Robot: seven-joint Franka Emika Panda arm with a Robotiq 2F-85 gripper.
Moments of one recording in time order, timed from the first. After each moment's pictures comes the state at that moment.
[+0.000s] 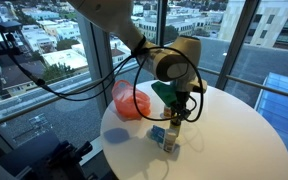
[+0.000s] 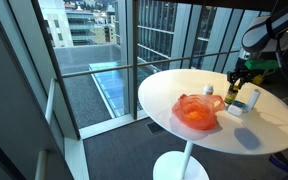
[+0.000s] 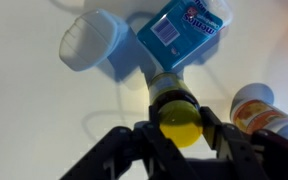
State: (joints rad) arm -0.18 0.45 -0.18 -1.94 0.06 2.37 0.13
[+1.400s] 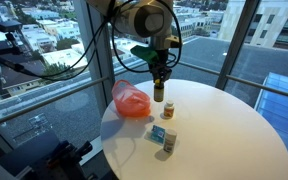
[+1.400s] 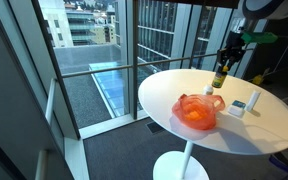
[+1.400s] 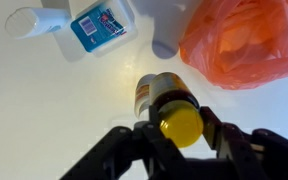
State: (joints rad) arm -0.04 0.23 -0.11 -1.95 0.01 2.22 0.15
